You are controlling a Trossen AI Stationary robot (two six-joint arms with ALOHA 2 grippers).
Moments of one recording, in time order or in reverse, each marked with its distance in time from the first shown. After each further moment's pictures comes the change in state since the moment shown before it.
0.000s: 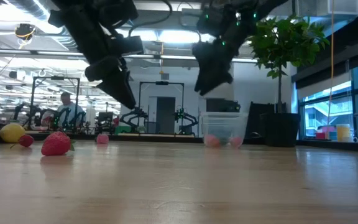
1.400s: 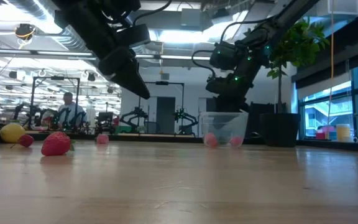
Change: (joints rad) left arm 0.002 0.000 0.000 0.159 0.000 0.087; right arm -0.144 0.009 -0.308 0.249 0.007 0.048
